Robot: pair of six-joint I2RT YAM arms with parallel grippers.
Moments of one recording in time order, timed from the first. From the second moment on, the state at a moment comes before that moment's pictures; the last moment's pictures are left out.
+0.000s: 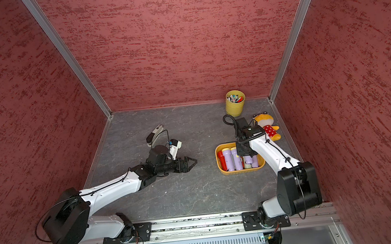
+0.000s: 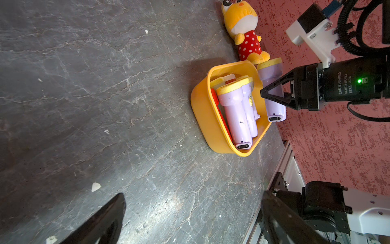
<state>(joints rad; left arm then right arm) -0.71 1.35 0.67 0.09 0.33 -0.64 0.21 1.44 1.07 -0.97 0.21 0.28</state>
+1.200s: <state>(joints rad) -0.71 1.34 0.69 0.08 0.34 -0.63 -0.13 1.17 0.93 -0.72 -0.07 0.34</state>
